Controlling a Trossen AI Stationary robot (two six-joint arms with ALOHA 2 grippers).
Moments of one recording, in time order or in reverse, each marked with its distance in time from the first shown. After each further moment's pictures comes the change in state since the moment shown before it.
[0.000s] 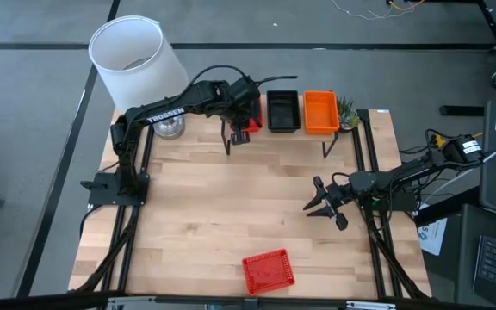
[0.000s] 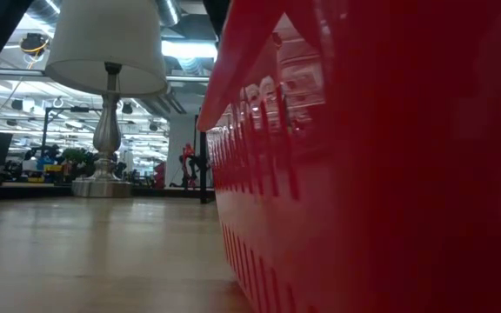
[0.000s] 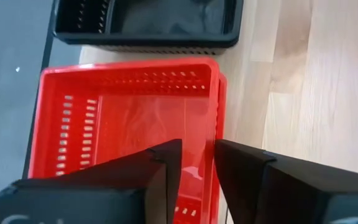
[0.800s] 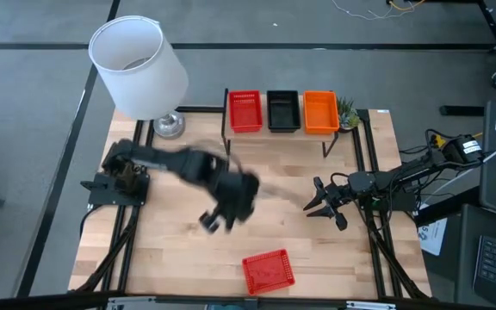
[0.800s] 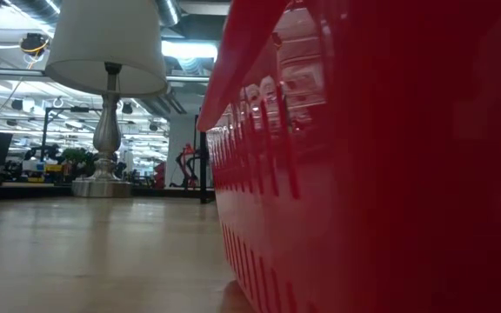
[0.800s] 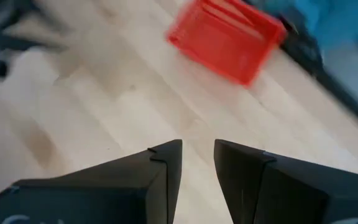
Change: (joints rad) left arm -0.595 -0.014 0.100 -0.174 0.286 0.175; right arm 0.000 0.000 0.000 -0.035 0.000 0.026
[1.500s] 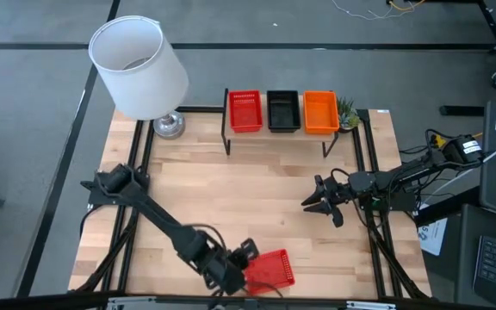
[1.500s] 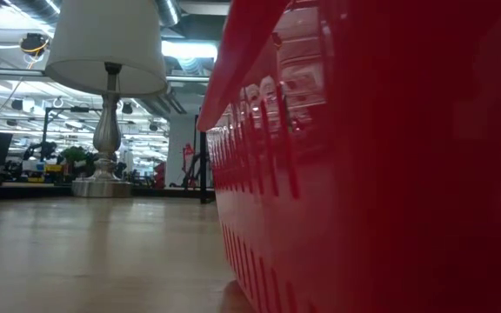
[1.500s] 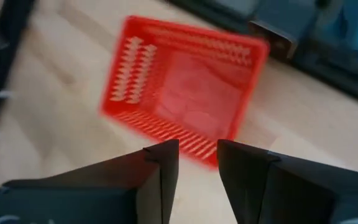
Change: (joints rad) left arm -0.385 0.120 -0.411 0.616 -0.420 0.033; right arm 0.000 0.000 0.000 0.007 0.105 0.206
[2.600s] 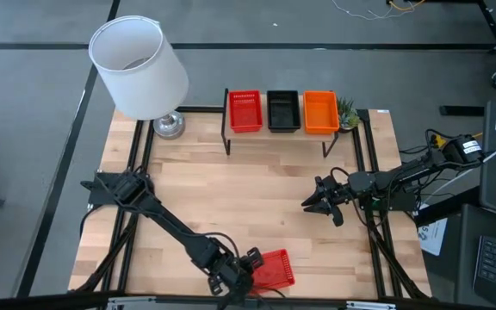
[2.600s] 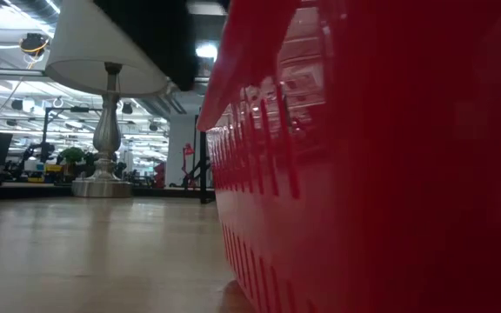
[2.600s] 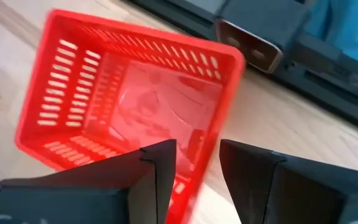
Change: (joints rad) left arm 0.005 0.141 0.000 0.105 0.137 -0.025; right arm 0.000 0.000 0.000 -0.011 -0.003 0.100
